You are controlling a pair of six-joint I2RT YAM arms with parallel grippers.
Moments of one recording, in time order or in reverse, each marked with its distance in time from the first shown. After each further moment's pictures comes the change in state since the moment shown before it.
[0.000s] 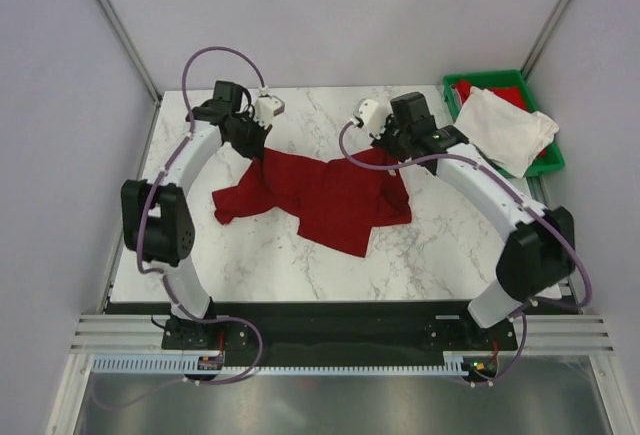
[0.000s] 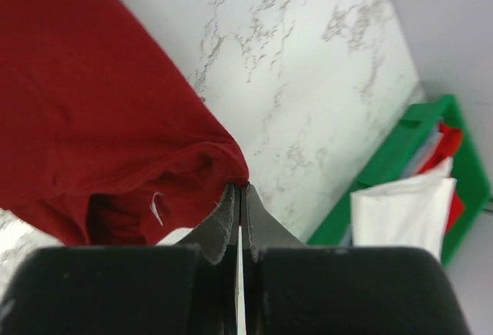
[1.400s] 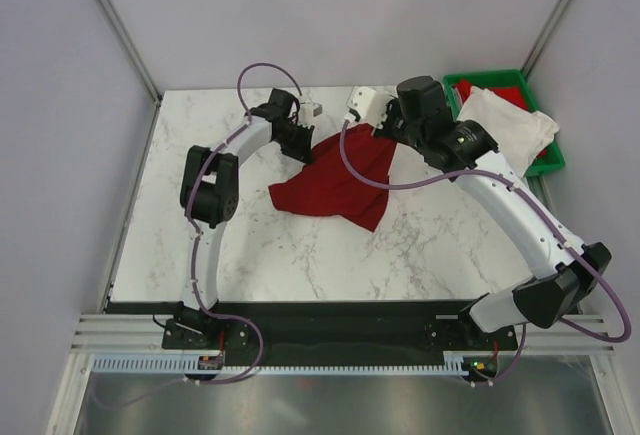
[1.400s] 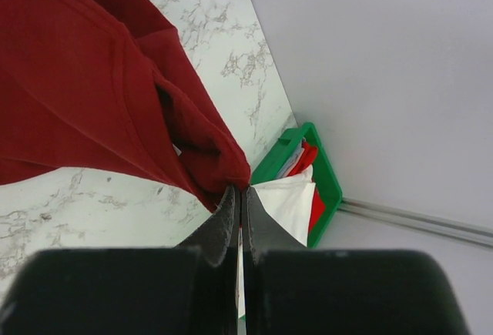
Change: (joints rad) left arm -0.146 0.603 0.353 0.112 0.124 -0.372; right arm 0.114 -0.063 0.212 -0.142 0.153 -0.182
